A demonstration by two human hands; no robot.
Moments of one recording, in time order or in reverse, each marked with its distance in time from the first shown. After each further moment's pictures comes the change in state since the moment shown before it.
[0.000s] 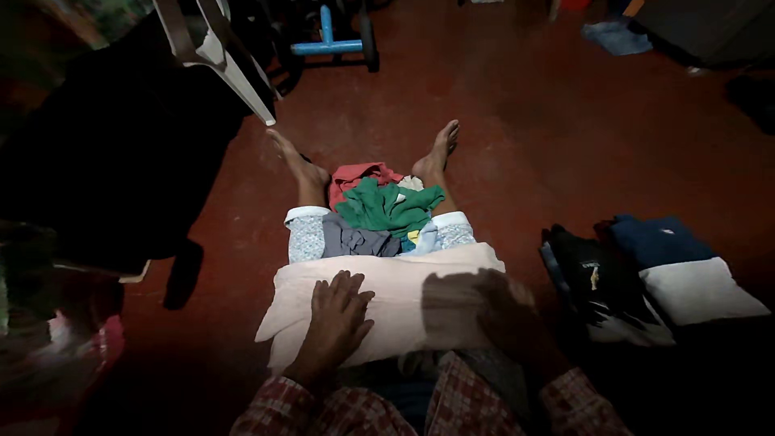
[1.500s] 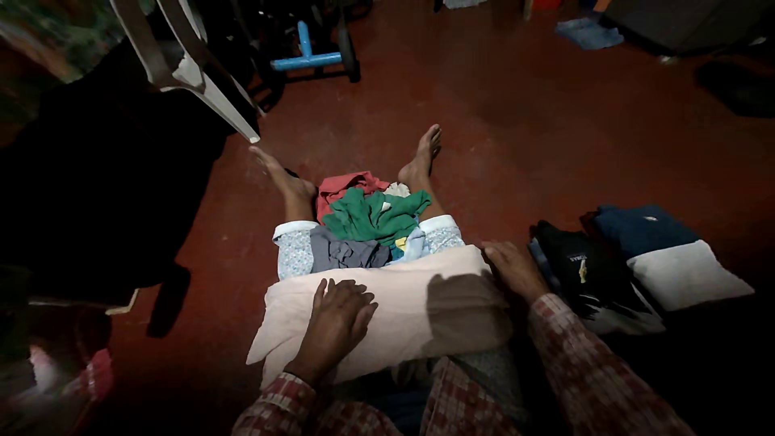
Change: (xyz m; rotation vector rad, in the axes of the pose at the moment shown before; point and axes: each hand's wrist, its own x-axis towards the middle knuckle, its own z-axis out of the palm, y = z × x) left_hand 0.037 0.010 -0.007 -0.069 -0.027 0.006; right_hand 0.082 0.063 -0.021 0.424 -0.139 0.391
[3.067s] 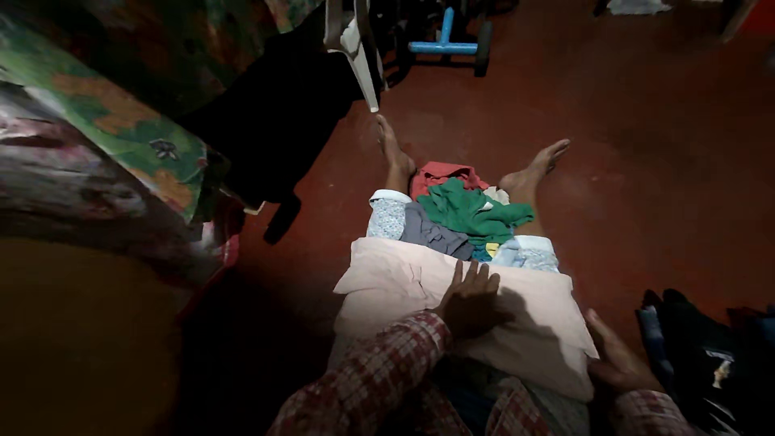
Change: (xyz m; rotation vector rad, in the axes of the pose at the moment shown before) left_hand 0.075 0.153 -0.124 -0.077 -0.679 -0.414; right_hand -0.028 0.038 0.047 1.017 -0.041 0.500
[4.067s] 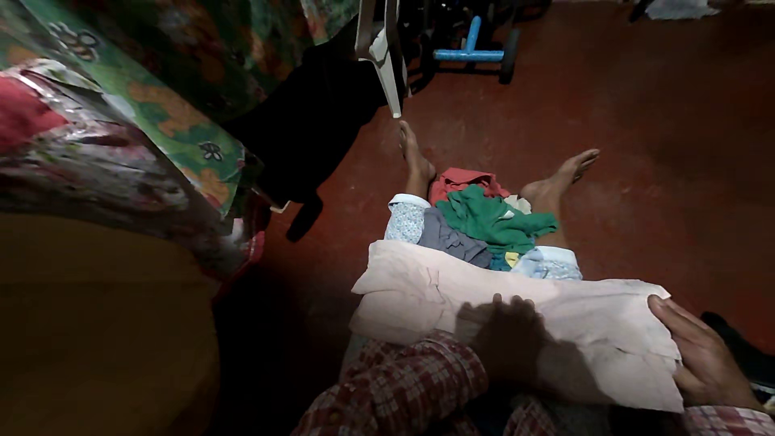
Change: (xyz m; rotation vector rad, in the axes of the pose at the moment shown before) left_hand 0.110 -0.045 0.164 0.041 0.273 0.402; right_hand -0.036 -0.083 0.042 -0.064 -0.204 -0.454
